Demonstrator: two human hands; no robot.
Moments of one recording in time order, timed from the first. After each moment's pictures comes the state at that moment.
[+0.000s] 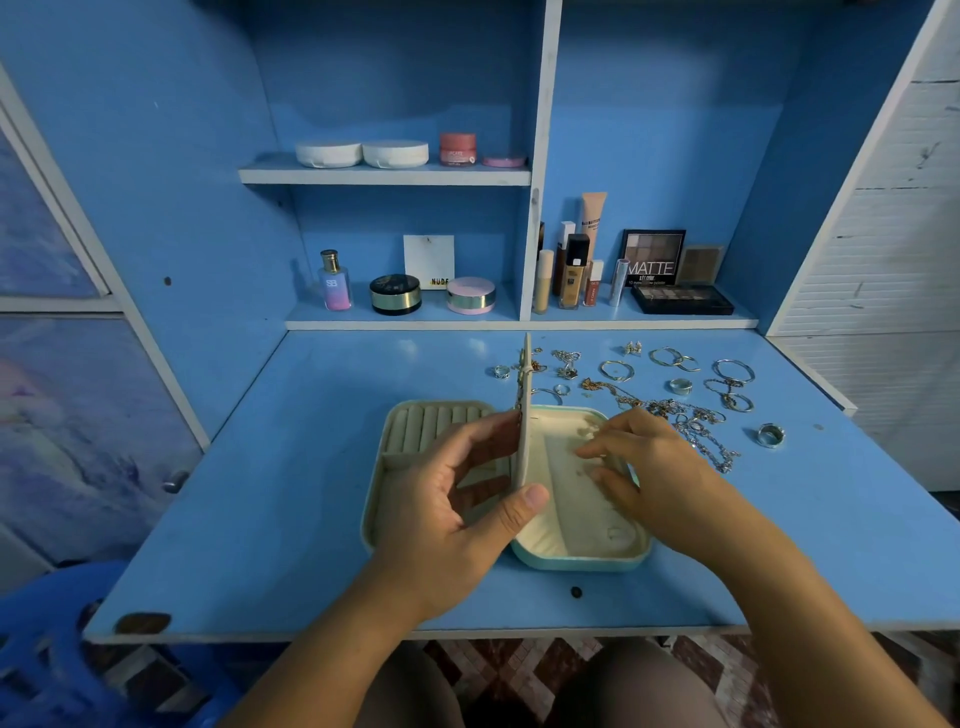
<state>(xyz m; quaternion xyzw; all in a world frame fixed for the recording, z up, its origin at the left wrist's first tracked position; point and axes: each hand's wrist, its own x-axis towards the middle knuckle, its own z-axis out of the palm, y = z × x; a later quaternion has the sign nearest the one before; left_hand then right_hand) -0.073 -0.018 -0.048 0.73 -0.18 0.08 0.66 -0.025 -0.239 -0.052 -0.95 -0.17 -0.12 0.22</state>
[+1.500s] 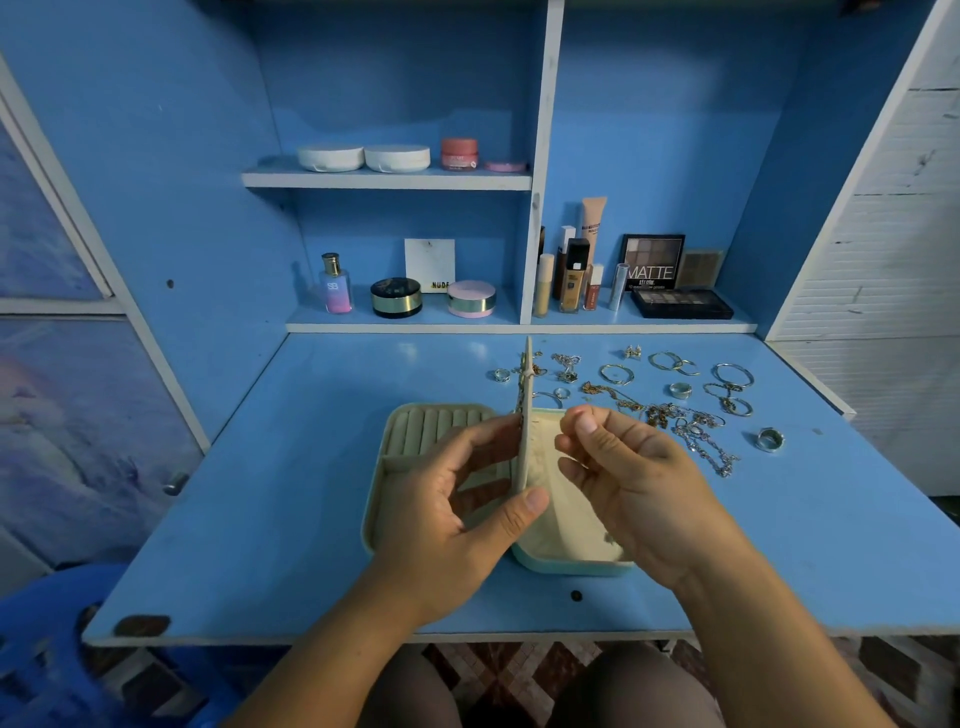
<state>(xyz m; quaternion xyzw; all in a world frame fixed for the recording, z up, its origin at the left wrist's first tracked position) -0.073 -0.018 -0.048 0.71 -0.19 0.08 0.67 -0.054 -0.190 -0.021 -0.55 -0.04 0.06 0.83</state>
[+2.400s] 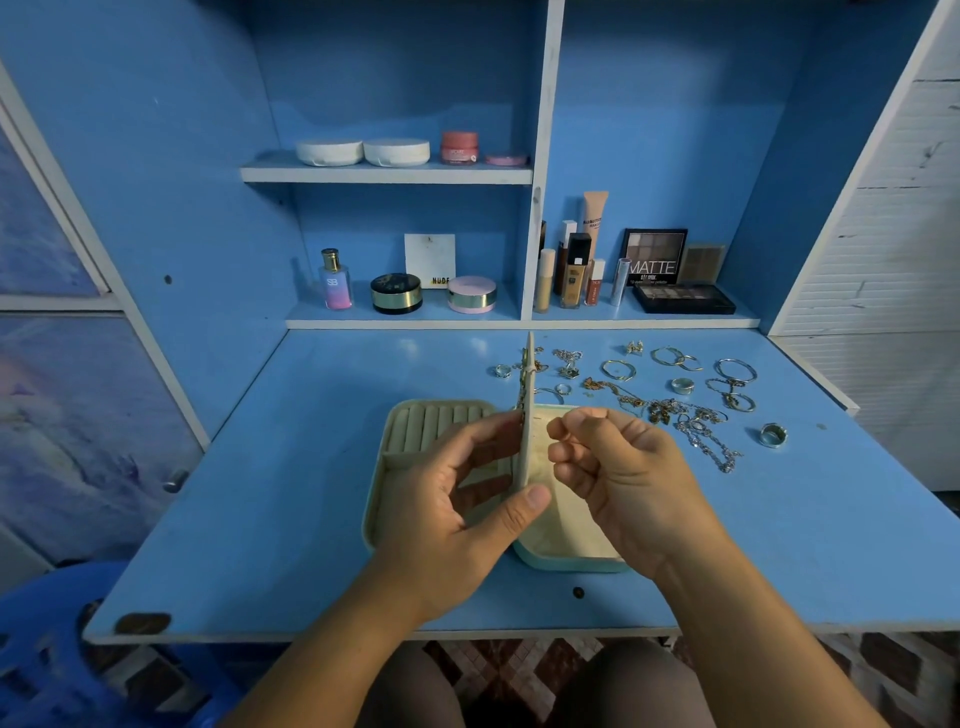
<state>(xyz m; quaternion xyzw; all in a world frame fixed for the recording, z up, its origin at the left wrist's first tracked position) -0.074 -0.017 -0.048 0.72 -0.18 0.07 0.66 -0.055 -0.177 -0.015 -0.52 0.01 0.03 0.85</state>
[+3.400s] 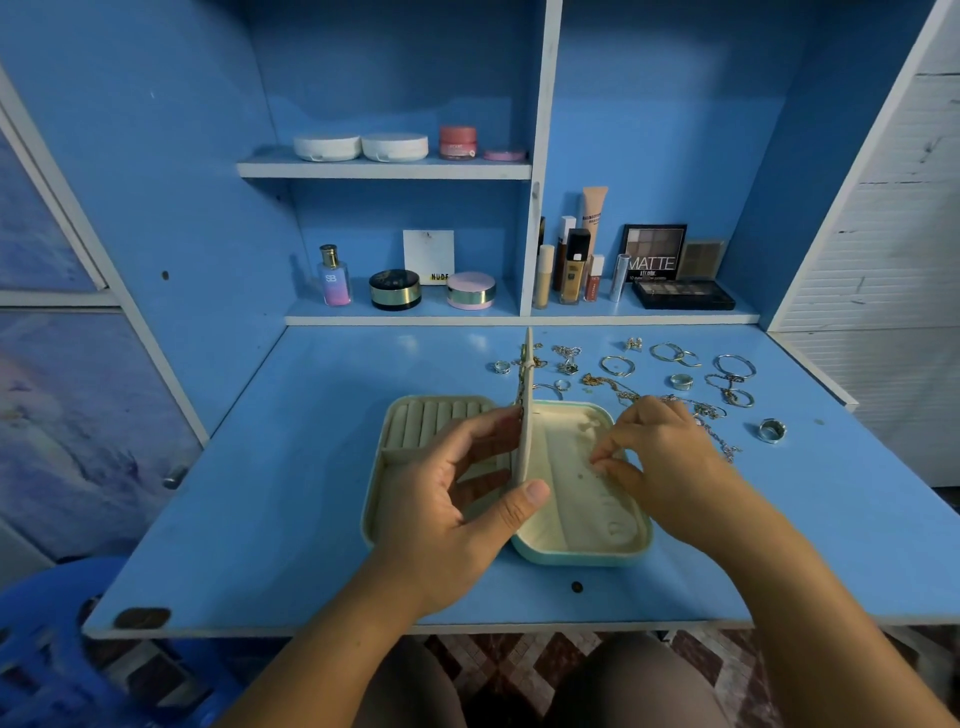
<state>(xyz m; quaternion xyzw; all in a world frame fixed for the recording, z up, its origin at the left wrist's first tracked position) -0.073 -0.017 -0.049 0.73 -0.18 0.09 0.65 -0.031 -0.232 -0.035 -0.97 -0.12 -0.10 0.18</state>
